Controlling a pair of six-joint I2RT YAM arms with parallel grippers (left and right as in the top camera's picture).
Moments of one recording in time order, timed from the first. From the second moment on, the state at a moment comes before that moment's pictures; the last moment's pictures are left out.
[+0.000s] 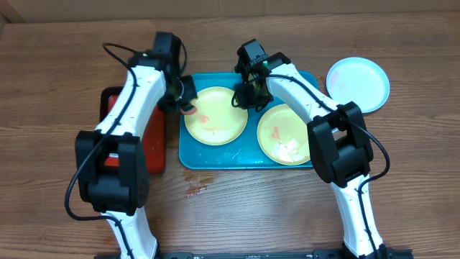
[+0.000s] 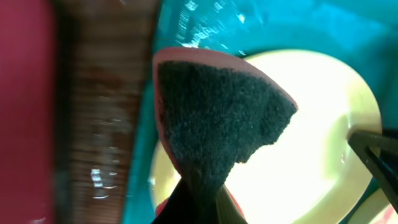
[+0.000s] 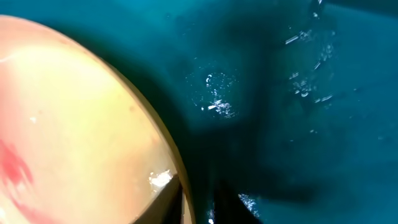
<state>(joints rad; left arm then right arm) -0.16 2.01 1.59 -0.94 0.12 -0.45 0.47 2.37 1.93 -0.89 -0.20 0.22</state>
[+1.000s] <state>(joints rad) -0.30 2.05 1.47 -0.68 0.09 -0.57 0.47 2.37 1.92 -0.94 -0.24 0.48</state>
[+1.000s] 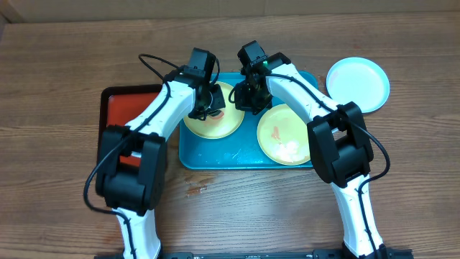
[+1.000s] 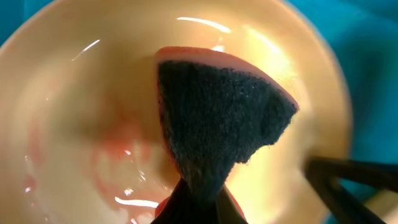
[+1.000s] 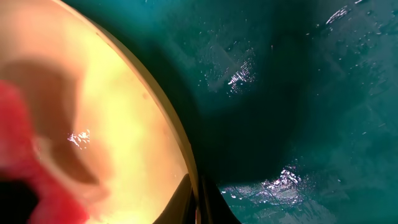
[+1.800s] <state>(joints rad) -0.23 2.11 1.67 -0.85 0.10 -0.47 0.48 2.37 1.92 -0.94 -0.24 0.48</state>
